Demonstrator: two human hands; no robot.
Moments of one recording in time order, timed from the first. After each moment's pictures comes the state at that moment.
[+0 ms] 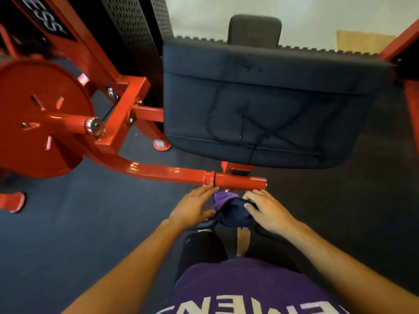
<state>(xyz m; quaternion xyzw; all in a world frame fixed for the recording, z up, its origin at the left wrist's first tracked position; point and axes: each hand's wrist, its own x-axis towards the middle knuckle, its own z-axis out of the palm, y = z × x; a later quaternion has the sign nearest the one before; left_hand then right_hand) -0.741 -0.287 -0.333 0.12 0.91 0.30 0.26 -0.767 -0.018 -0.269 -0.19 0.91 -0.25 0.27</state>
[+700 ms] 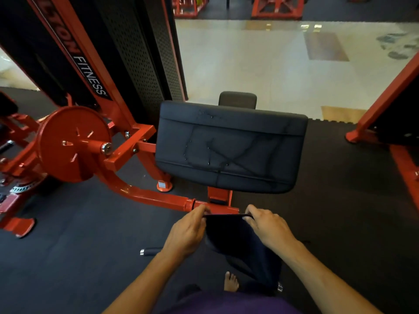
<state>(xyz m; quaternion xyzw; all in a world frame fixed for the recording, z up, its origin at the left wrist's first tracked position) -0.668 -0.140 -0.208 0.01 0.95 0.33 0.03 -0.739 0.109 -0.189 -0.18 0.96 -0.16 0.17</state>
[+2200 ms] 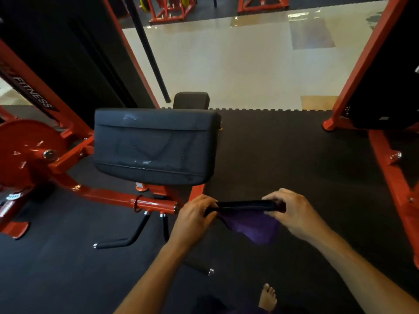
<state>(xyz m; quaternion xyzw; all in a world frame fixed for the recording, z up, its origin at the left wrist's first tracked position) -0.719 0.201 -0.163 0.04 0.95 0.30 -0.06 -0.774 0.485 -0.124 -0.16 0.90 -0.37 0.16</state>
